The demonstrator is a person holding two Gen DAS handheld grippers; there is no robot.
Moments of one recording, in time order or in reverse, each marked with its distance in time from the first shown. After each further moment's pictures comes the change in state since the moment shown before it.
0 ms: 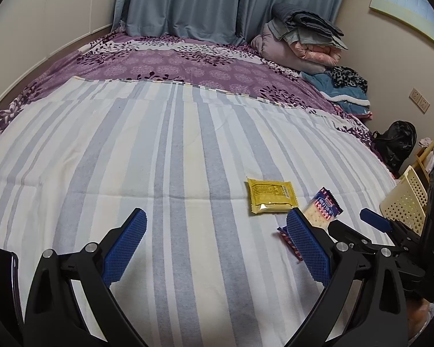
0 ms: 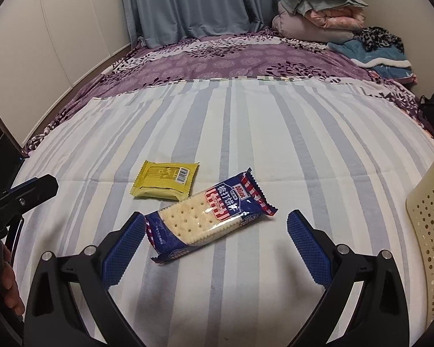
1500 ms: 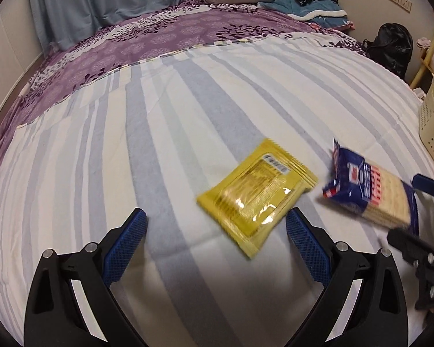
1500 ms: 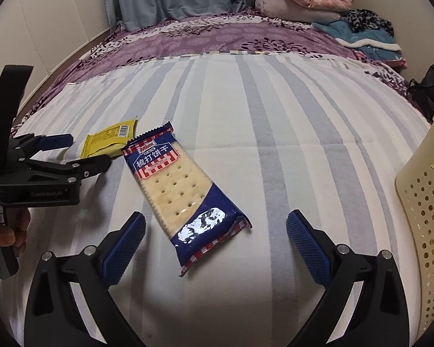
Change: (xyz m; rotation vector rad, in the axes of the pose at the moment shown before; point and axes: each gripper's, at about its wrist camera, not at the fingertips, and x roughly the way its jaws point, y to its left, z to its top) left arm 0.134 -0.071 0.020 0.400 0.209 0.027; right arm 0.026 -0.052 -0.017 0.002 0.078 -0.077
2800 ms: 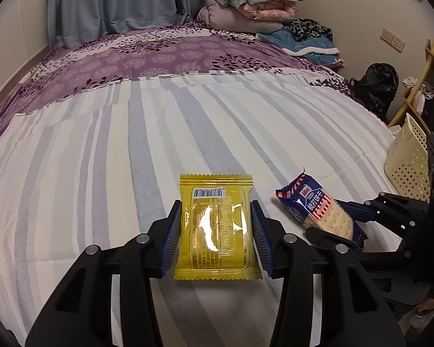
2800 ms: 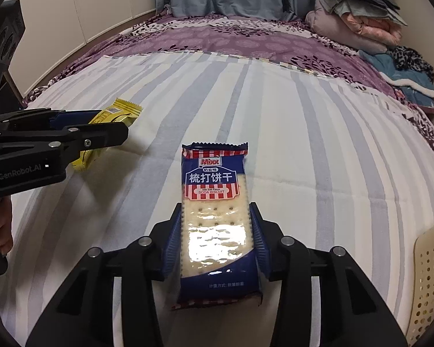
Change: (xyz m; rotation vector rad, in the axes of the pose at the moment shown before) left arm -0.048 0.006 -0.008 -0.115 -0.127 -0.112; right arm 0.006 0.040 0.016 -0.200 0.010 0.085
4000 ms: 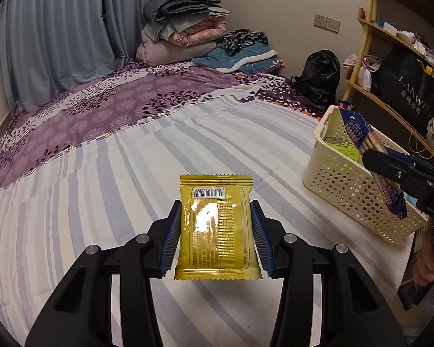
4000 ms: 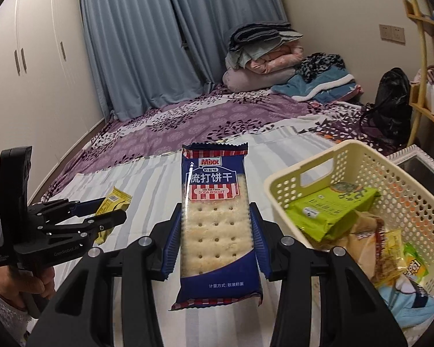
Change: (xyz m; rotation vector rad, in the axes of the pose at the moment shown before) left arm -0.058 -0.153 0.030 0.258 -0.110 -0.111; right arm -0.189 -0.148 -0.052 0.391 -0.417 -0.115
